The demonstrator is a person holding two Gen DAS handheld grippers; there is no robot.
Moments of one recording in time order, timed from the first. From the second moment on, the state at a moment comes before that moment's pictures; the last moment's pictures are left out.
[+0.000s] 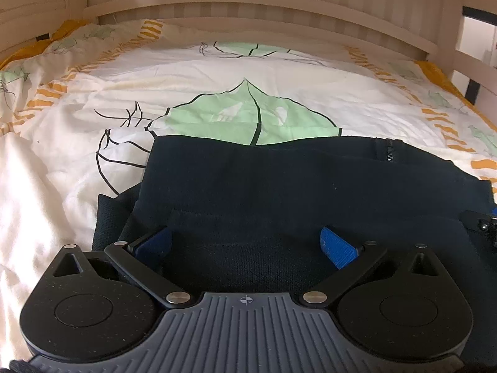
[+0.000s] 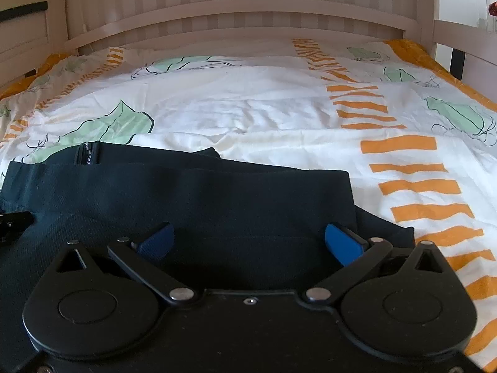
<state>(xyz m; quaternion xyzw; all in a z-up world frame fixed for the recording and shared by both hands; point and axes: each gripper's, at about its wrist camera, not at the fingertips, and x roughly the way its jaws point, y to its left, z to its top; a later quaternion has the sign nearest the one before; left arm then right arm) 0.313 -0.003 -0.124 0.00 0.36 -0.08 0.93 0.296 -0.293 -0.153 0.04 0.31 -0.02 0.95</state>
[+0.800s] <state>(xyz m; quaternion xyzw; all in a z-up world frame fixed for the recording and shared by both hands) 0.215 0.060 -0.096 0.00 0.39 -0.12 0.91 0.179 -0.358 -0.120 0.14 0.30 0.01 0.94</state>
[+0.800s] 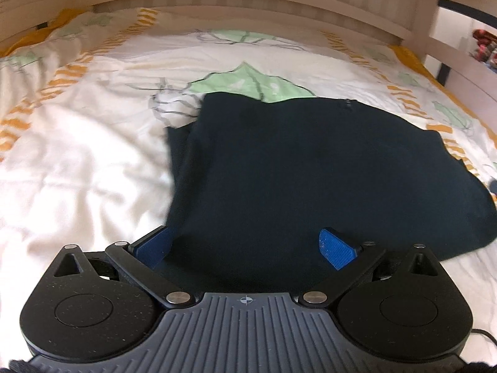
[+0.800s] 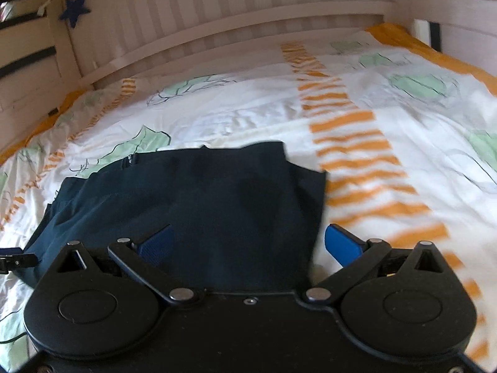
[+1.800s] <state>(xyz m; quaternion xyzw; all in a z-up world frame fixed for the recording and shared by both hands) 0.306 0.075 -0.127 -0.16 0.44 -0.19 0.86 0.222 -0.384 -0.169 0.30 0.31 0.15 0.89</state>
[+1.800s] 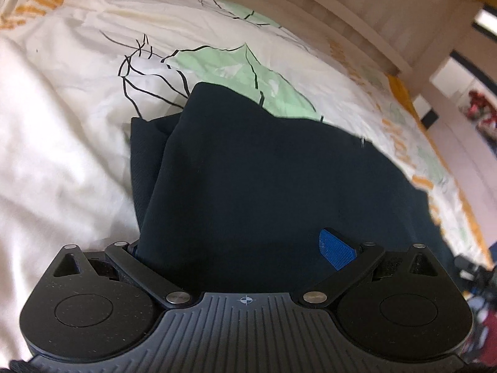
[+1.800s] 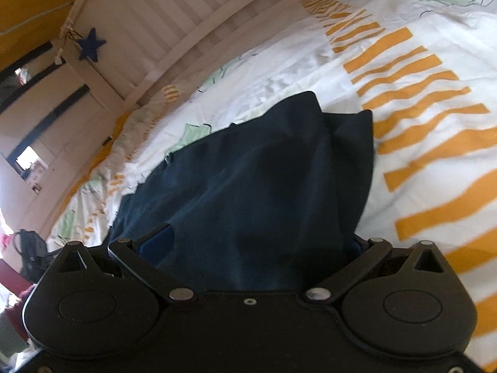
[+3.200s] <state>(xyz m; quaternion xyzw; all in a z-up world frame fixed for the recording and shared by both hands) 0.141 0.101 -0.114 -0.16 0.43 -0.13 0.88 0.069 -0.416 -0.138 0.30 0.41 0.03 0.86</state>
